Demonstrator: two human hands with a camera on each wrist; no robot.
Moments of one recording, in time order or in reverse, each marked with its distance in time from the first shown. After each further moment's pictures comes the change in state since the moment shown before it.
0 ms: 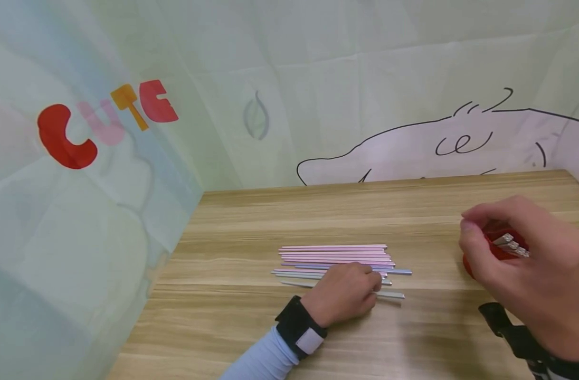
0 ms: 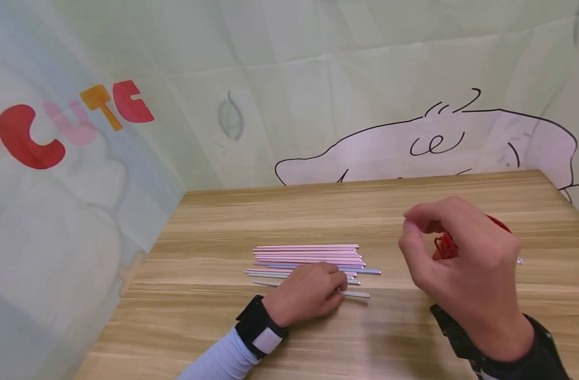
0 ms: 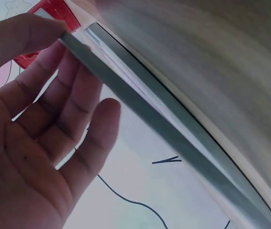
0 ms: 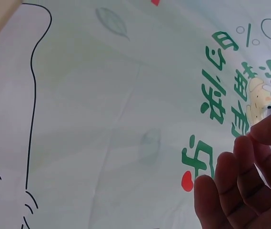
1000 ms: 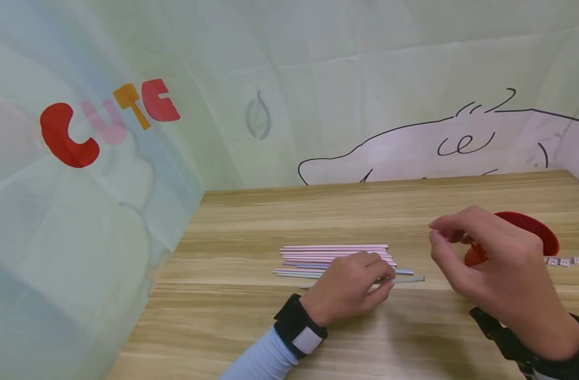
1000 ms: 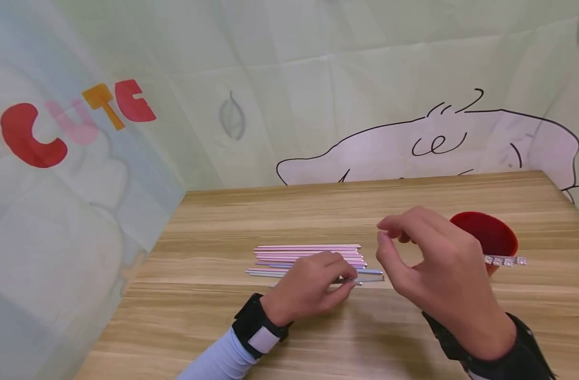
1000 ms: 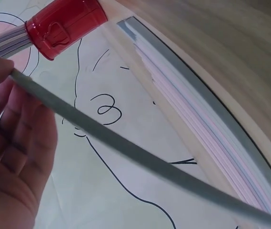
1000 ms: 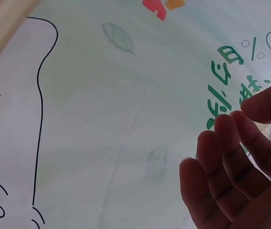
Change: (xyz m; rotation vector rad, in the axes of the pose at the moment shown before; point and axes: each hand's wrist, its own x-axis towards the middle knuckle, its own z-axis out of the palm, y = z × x) left_hand 0.003 -0.001 -0.020 -0.223 0.294 0.081; right_hand -0.003 -0.008 0.015 -0.015 -0.195 -0.058
